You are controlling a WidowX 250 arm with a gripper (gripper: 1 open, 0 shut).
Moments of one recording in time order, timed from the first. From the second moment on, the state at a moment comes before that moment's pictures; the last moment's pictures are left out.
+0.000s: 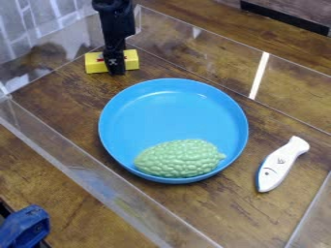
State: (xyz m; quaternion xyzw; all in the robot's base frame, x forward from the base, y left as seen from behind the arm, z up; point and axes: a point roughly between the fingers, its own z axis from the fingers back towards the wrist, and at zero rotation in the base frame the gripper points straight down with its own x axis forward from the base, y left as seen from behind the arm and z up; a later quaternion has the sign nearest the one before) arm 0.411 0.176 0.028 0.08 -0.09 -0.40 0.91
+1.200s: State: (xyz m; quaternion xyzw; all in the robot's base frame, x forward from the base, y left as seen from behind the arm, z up) arm 0.419 0.183 0.022 0.08 -0.10 -0.41 0.90
